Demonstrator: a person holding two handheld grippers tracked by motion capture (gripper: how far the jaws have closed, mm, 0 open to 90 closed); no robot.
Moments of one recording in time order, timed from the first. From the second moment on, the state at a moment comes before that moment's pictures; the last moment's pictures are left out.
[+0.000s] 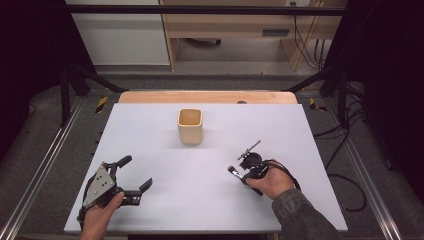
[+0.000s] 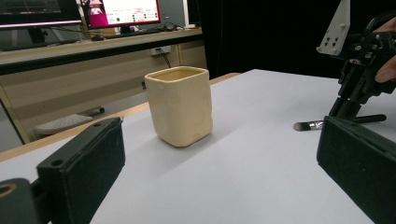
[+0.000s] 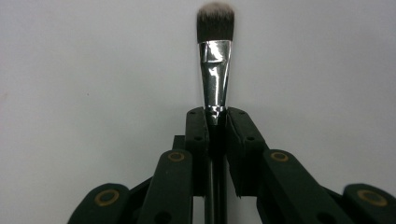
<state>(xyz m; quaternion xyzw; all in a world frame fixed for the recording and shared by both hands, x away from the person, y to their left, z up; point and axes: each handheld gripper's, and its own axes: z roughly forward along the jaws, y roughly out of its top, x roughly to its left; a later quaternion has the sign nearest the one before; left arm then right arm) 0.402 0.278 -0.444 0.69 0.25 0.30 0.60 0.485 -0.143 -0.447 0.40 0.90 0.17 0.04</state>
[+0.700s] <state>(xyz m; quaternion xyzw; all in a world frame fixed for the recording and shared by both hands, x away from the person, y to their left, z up) 0.402 0.279 -0.444 0.69 0.25 0.31 0.60 0.483 -0.135 -0.448 0.37 0.92 0.15 0.04</state>
